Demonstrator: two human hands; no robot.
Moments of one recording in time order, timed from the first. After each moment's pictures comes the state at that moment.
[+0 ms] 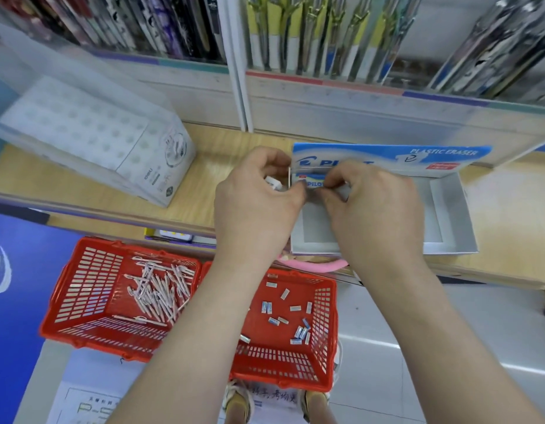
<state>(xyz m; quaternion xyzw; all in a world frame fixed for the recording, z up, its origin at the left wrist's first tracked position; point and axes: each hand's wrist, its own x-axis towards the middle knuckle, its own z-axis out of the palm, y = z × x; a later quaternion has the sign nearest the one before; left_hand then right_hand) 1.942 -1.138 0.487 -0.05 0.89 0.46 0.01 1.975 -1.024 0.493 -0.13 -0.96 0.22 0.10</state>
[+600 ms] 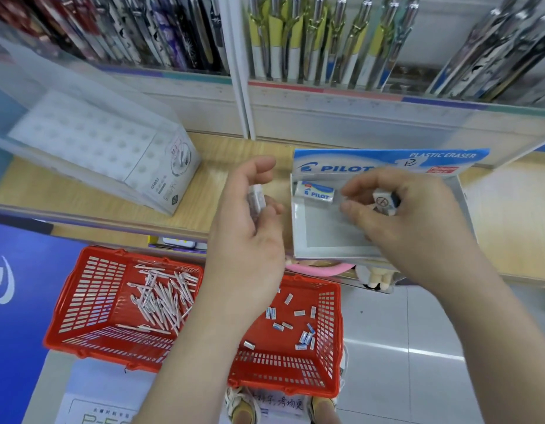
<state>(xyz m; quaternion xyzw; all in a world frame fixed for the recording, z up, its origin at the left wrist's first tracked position) 1.974 -1.160 0.507 0.00 0.80 0.60 0.07 1.990 -0.993 0.510 -0.14 -0.89 0.43 -0.03</state>
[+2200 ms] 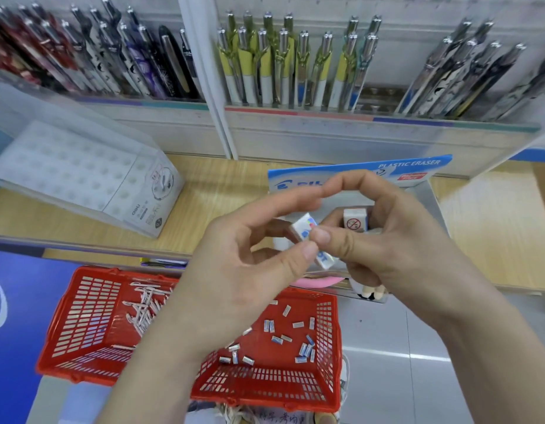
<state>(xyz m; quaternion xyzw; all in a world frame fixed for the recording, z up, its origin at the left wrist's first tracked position) 1.969 -1.165 0.537 0.13 0.72 0.64 0.23 1.996 -0.994 0.537 -0.11 -0.63 0.75 -0.13</state>
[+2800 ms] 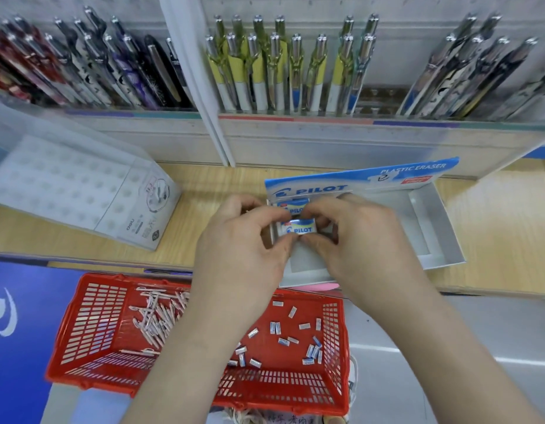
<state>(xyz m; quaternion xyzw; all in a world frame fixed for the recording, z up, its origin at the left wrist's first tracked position) 1.949 -1.149 0.497 0.10 0.93 0.34 0.03 1.977 -1.009 0.493 -0.05 -0.95 0.31 0.03</state>
